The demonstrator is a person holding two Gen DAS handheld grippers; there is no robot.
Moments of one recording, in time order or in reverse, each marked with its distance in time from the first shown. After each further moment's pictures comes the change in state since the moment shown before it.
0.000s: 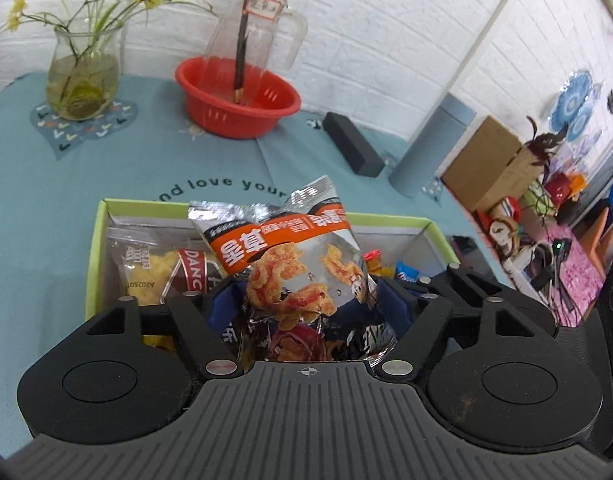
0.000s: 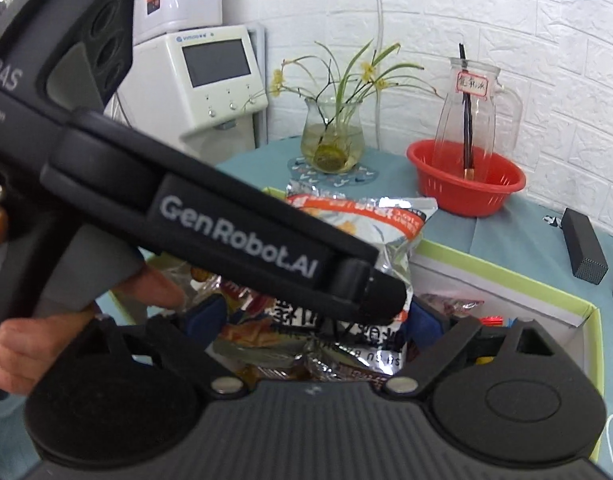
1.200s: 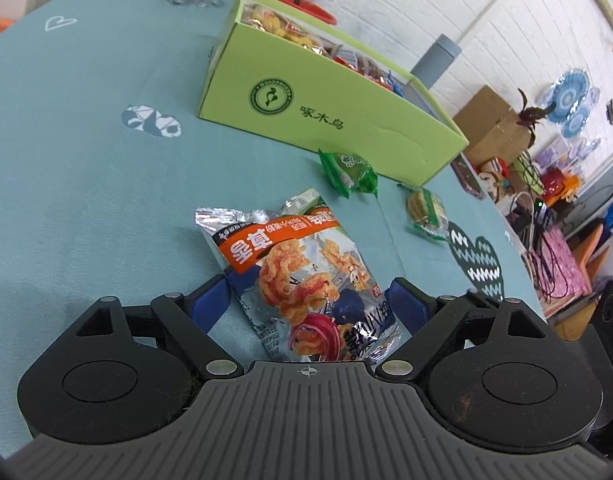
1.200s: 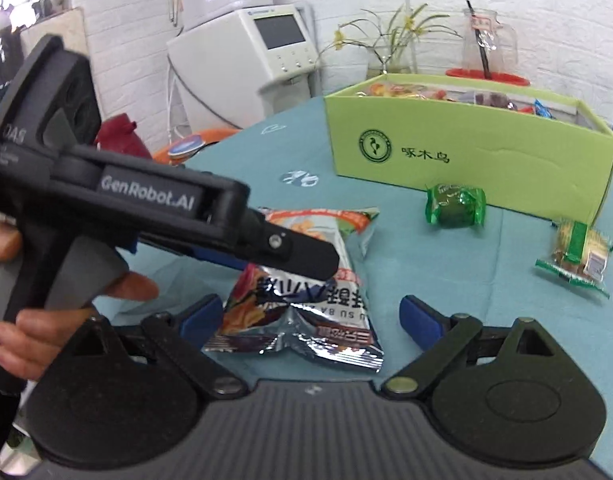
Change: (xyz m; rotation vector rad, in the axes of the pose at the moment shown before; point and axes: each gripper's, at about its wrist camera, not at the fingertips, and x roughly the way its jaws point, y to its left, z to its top) left arm -0.130 0.000 -0.224 -0.148 0.040 0.012; right arm -0.136 0.136 -0.166 0.152 0.041 0.086
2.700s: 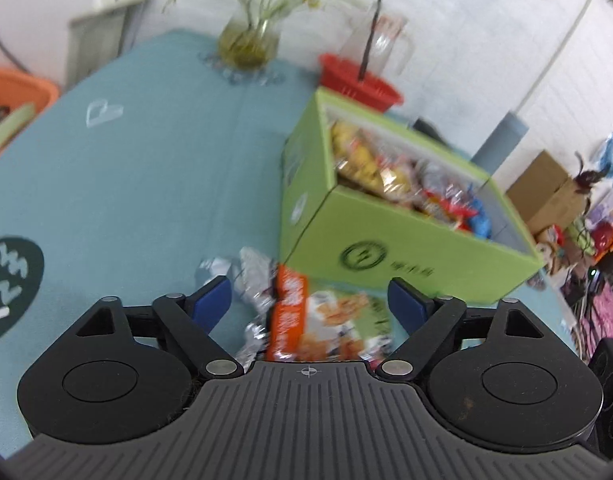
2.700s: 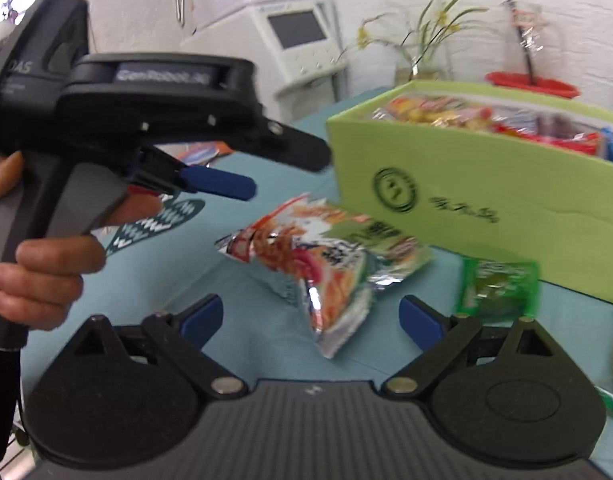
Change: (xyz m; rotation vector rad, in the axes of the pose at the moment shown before) left arm 0.014 0.048 0.092 -0.056 -0.108 0.167; right arm 0.096 -0.022 0.058 -0.048 0.031 0.109
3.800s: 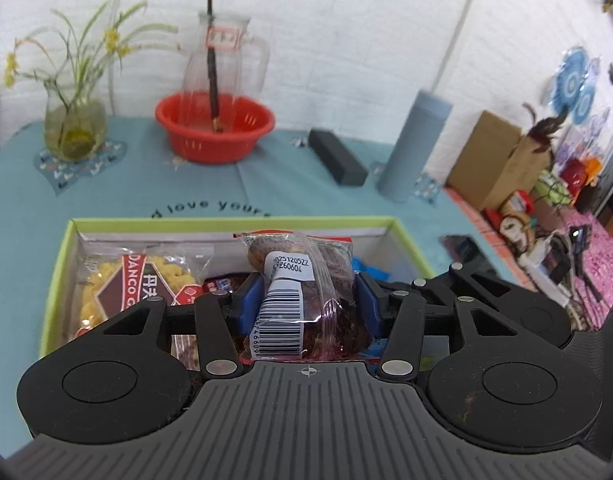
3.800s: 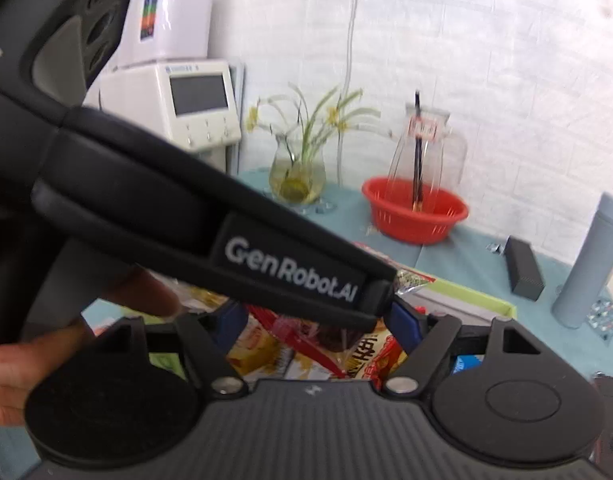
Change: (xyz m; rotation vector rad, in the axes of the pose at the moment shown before) left arm 0.104 -0.167 0.091 0.303 -0.005 -0.093; right arm -0.021 -0.108 0.110 -0.149 -0.144 -0.302
